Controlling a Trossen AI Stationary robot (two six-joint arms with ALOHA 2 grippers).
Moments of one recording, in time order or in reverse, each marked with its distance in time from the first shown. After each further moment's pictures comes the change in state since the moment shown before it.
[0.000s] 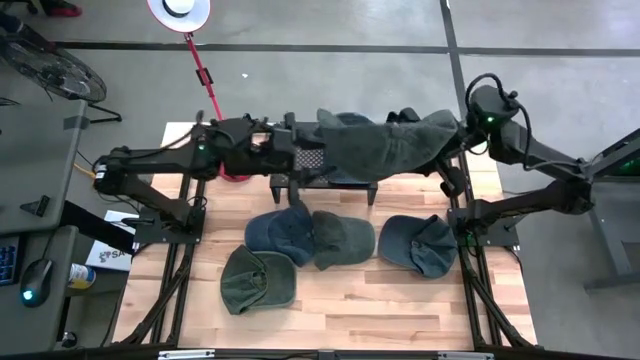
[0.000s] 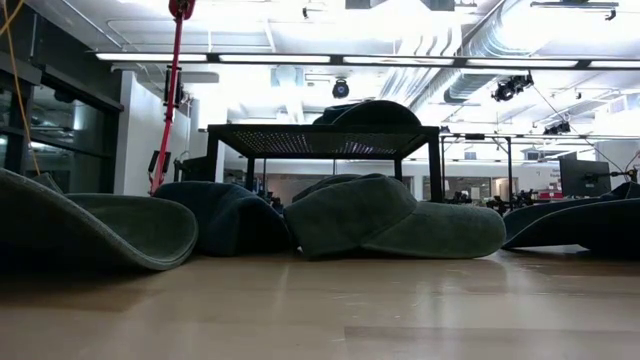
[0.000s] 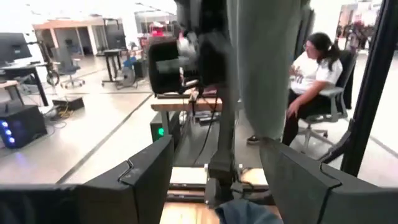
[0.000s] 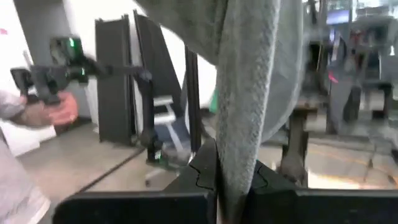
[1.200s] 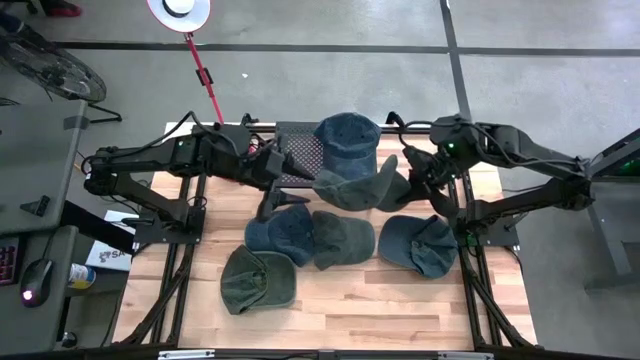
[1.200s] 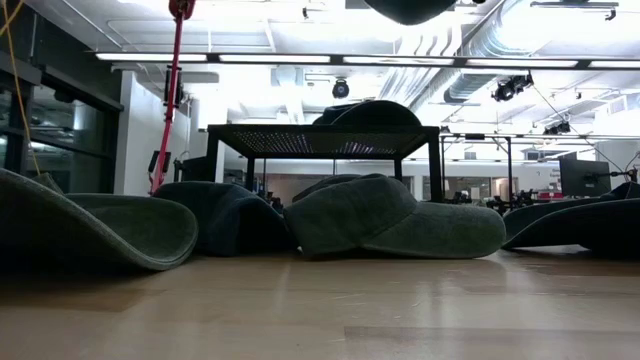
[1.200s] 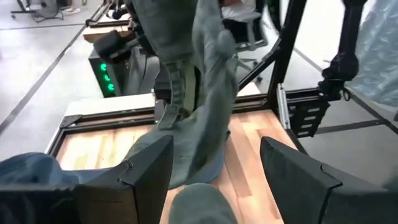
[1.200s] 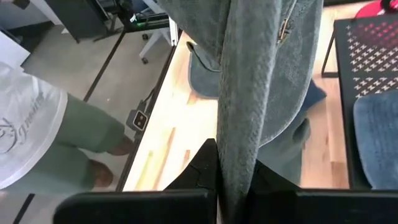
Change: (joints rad) left arm -0.001 -0.076 0.000 -0.416 0.235 0.016; right arm 0.103 0.018 -0.002 -0.707 0.215 -0.071
